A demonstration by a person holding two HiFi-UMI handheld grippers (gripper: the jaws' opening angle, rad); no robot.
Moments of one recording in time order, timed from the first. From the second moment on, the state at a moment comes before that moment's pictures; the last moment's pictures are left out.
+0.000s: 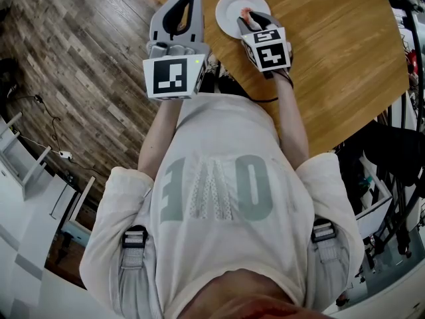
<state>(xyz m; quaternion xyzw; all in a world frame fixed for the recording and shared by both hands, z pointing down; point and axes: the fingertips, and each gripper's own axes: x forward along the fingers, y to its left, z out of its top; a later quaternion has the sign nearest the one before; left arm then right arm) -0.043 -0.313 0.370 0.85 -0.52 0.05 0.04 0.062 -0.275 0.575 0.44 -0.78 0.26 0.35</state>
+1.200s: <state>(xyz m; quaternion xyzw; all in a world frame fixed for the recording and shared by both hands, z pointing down) -0.022 -0.262 0.314 0.88 -0.47 -0.02 0.00 0.067 -0.238 0.315 0.59 -0.81 -0.02 0.03</state>
